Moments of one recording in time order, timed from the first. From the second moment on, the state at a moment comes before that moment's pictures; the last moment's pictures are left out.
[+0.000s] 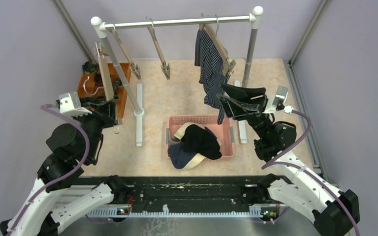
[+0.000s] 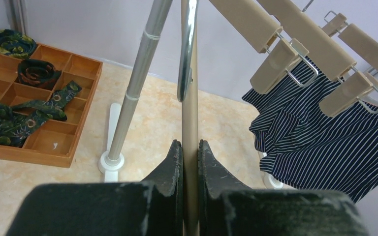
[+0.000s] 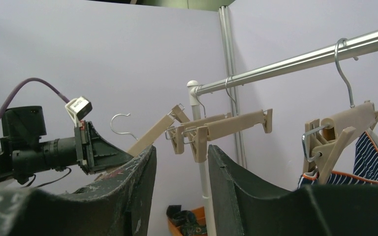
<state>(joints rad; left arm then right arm) -0.80 0.56 1.11 -0.47 -0.74 -0.40 0.57 0.85 0.63 1.10 -0.31 0.49</state>
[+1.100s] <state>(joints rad) -0.80 0.78 1.13 -0.22 -0.70 -0.28 0.57 0.74 0.59 1.08 -0.26 0.44</state>
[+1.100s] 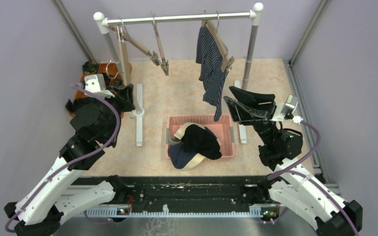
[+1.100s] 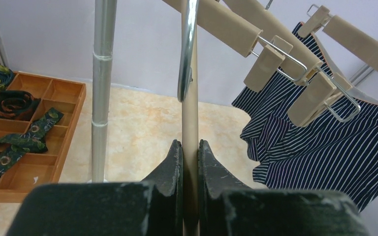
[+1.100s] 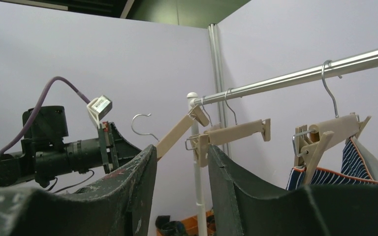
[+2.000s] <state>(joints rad) -0.80 0.86 1.12 -0.06 -0.78 -0.22 0.57 0.65 0.54 1.02 -0.21 0.40</state>
